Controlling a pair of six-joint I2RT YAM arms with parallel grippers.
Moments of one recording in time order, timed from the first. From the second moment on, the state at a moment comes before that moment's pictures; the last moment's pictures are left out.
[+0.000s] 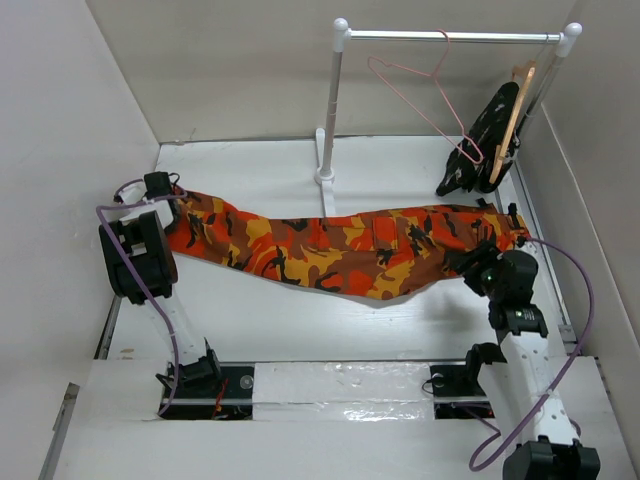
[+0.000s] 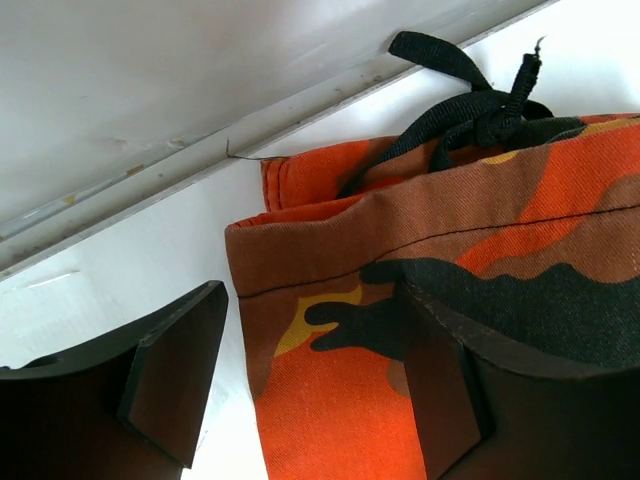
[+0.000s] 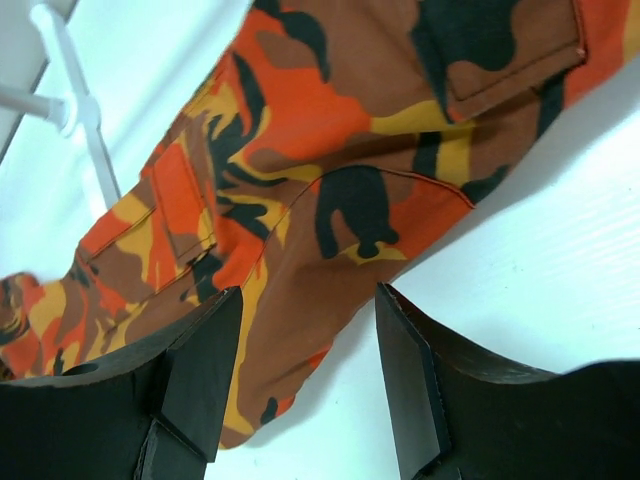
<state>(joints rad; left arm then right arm) 0.29 1.92 1.19 -0.30 -0.58 -0.66 -0.12 0.57 0.37 -0.32 -0.14 0.72</state>
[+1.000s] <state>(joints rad) 0.26 1.92 1.21 -0.29 -0.52 -0.66 -0.45 1.22 0.40 0.04 -0.22 0.84</state>
